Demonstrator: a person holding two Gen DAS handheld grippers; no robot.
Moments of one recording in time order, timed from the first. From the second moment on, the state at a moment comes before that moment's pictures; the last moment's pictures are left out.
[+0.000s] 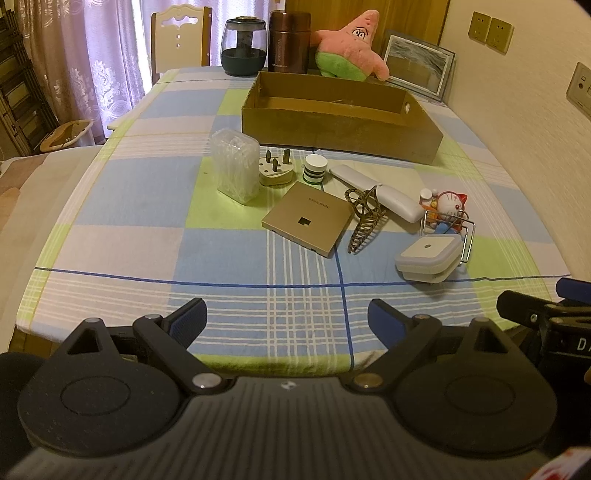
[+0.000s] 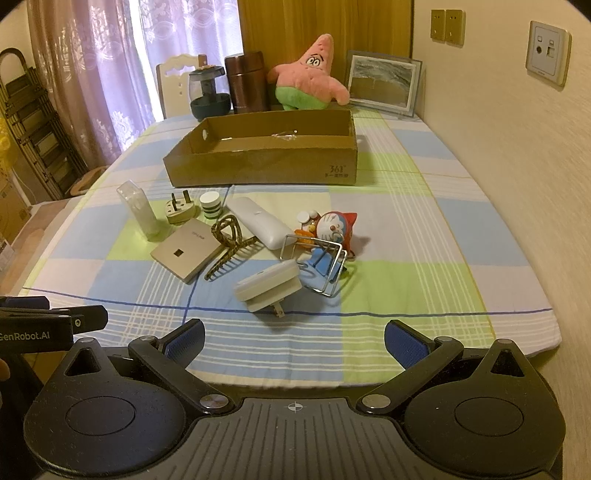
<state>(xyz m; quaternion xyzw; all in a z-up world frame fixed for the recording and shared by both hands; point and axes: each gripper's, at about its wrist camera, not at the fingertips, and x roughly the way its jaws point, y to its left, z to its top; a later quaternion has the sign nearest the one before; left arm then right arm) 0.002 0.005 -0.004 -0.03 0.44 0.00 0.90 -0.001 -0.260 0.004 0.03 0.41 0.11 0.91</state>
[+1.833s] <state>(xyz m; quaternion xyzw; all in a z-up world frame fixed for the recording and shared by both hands) 0.029 0.019 -0.029 -0.04 0.45 -0.03 0.89 0.021 -0.247 -0.026 0.02 0.40 0.14 0.91</state>
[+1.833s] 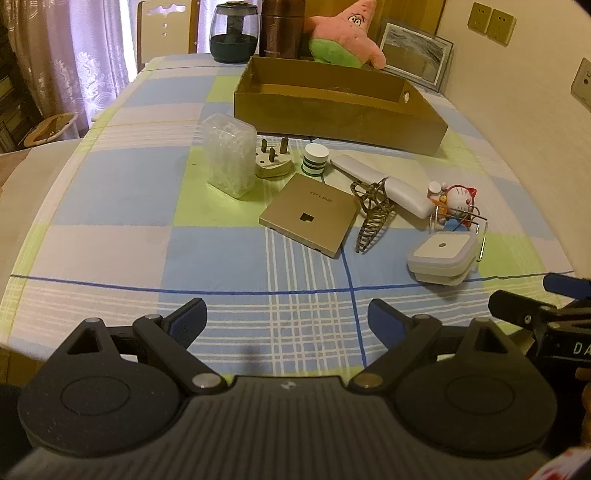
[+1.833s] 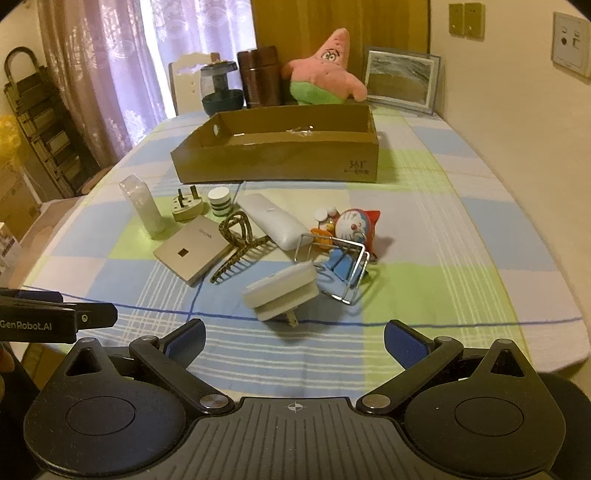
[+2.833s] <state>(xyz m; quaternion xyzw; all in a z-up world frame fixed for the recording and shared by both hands) 0.096 0.028 -0.068 -0.01 0.46 -0.09 0.88 0.089 -0.207 -0.075 -0.09 0.40 0.20 0.89</state>
